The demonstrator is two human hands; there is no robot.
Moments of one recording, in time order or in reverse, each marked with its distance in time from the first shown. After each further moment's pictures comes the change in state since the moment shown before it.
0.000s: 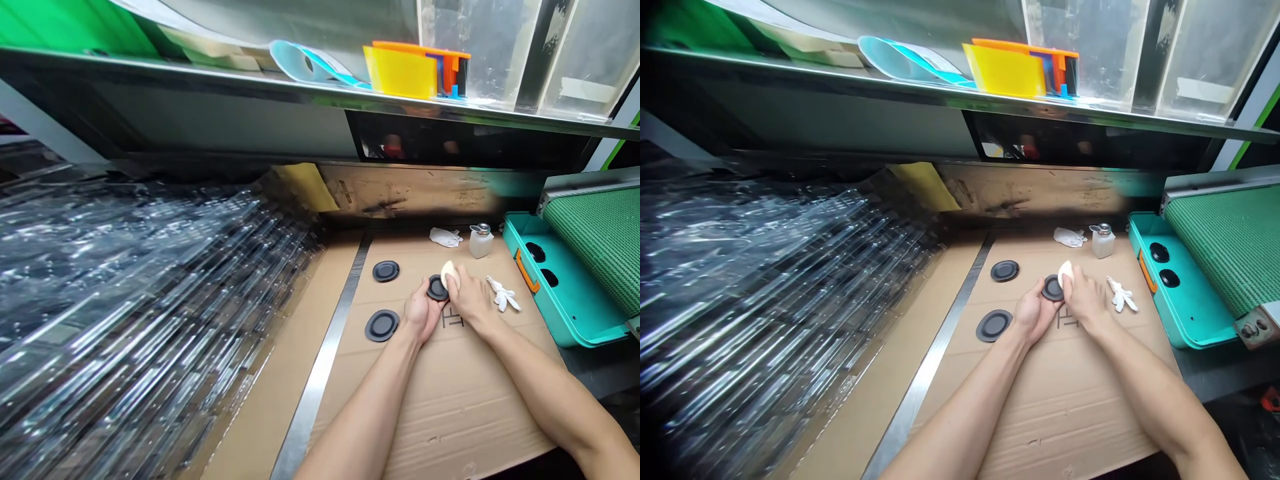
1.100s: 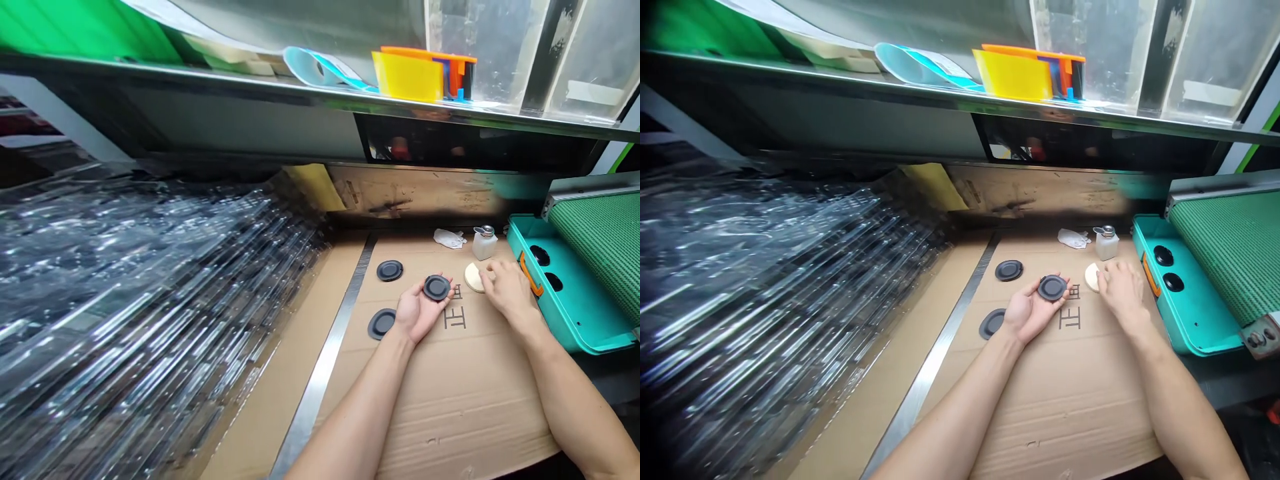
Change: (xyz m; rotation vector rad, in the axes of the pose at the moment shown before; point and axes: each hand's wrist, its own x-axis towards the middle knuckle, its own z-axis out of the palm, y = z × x) left_hand -0.013 0.024 0.004 -0.093 -0.028 -0.152; right_hand 0.014 0.064 -0.050 -0.233 0.176 -0.035
